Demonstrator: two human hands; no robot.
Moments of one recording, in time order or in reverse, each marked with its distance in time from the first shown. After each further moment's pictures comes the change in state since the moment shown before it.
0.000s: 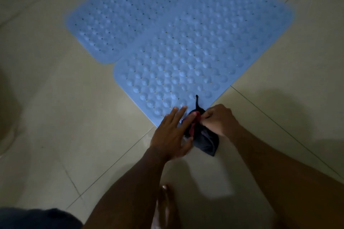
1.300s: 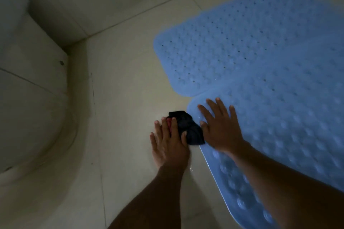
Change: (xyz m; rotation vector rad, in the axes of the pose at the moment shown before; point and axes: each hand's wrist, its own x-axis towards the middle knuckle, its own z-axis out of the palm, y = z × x) left_hand 0.012 -0.194 -0.055 0.065 0.246 -1.060; right_hand 0.158 -0.207 0.129 -0.546 0.380 -0.917
